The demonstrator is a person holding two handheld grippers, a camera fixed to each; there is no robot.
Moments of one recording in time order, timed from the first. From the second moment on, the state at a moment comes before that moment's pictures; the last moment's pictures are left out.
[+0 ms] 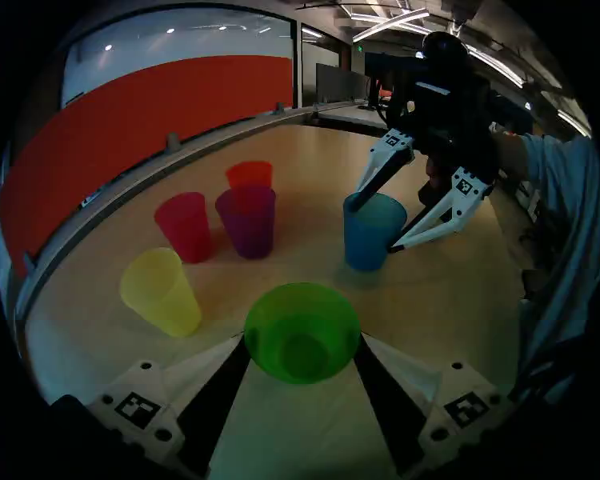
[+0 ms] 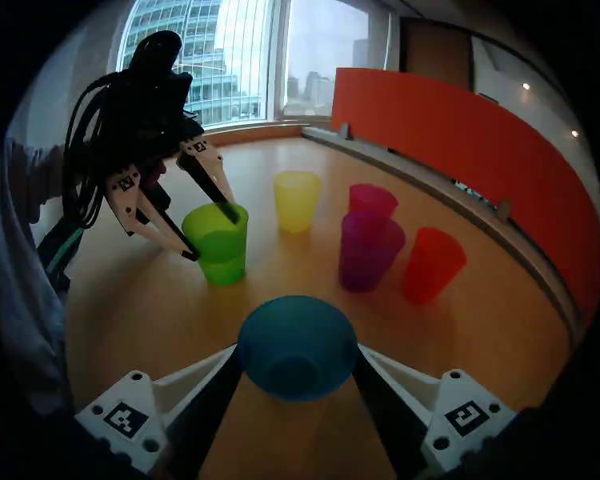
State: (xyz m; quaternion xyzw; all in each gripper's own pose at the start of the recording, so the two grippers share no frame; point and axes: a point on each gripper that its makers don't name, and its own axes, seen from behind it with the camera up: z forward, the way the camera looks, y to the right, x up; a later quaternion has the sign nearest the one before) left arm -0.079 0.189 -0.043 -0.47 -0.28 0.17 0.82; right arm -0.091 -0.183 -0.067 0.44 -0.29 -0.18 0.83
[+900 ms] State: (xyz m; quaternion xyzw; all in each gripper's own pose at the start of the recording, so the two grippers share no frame) left arm -0.076 0.163 -0.054 -0.44 -0.29 0.16 0.84; right arm -0.090 -0.166 -0.081 0.43 -0.29 -0.18 0.84
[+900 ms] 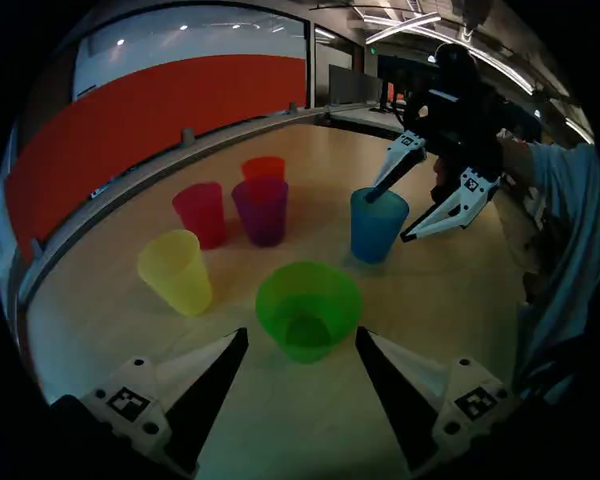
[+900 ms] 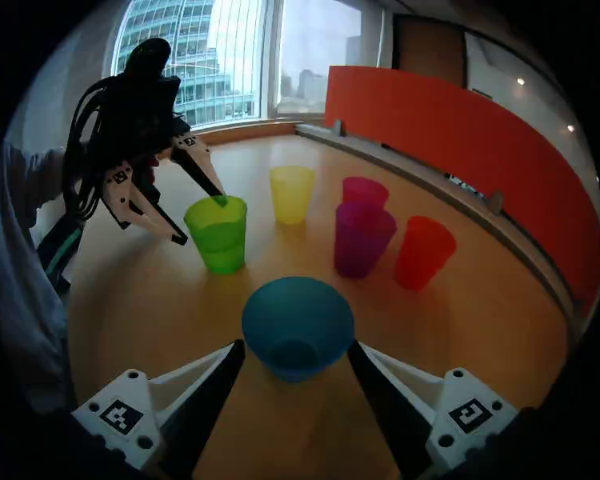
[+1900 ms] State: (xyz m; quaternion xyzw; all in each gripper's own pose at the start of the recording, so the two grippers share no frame) left arm -0.018 0.105 -0.071 -0.32 -0.19 0.13 0.92; right arm -0.036 -0.081 -0.091 0.31 -0.22 -0.11 0.92
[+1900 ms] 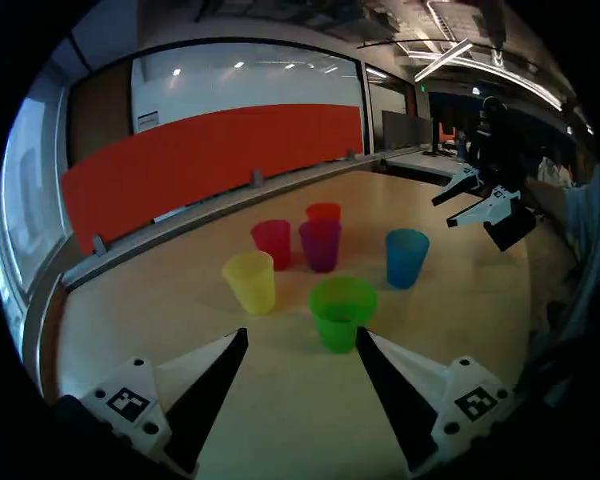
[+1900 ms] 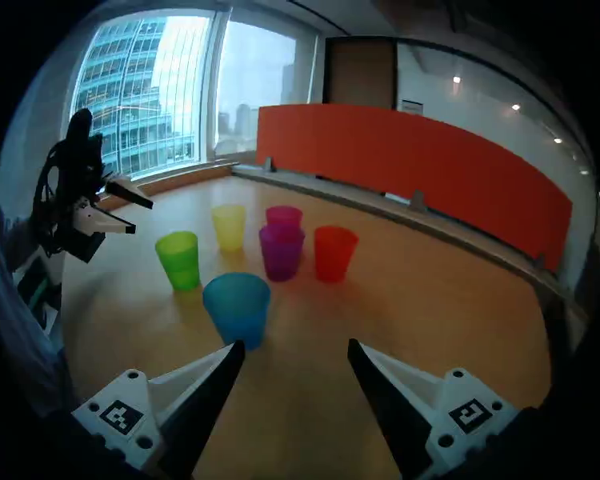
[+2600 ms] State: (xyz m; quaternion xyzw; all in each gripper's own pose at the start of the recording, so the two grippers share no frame) left arm 0.043 0.065 -0.040 -0.19 -0.06 0.05 0.98; right arm 0.031 -0.037 -0.046 0.16 -0.09 -0.05 0.98
